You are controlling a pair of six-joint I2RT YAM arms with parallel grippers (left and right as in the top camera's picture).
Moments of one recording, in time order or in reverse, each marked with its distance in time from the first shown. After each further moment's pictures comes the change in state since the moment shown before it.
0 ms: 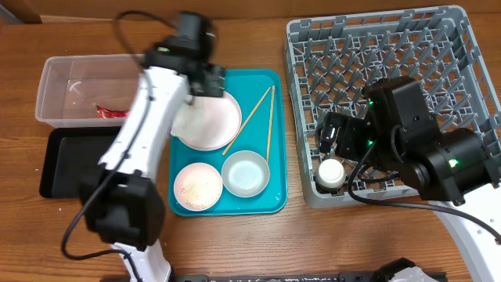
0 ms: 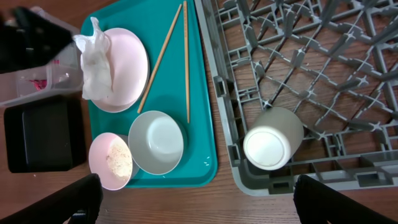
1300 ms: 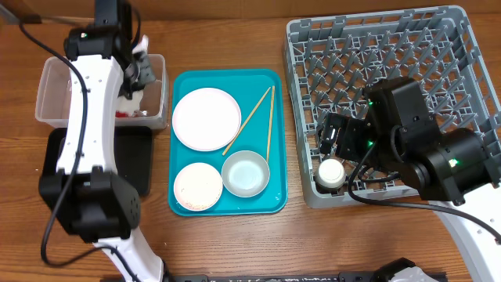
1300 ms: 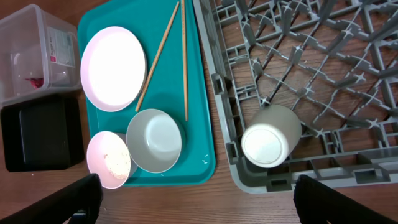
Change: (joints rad) left arm 0.330 0.058 0.146 -0.246 -0.061 -0.163; right arm 0.000 0.000 0.000 -0.011 0.000 0.000
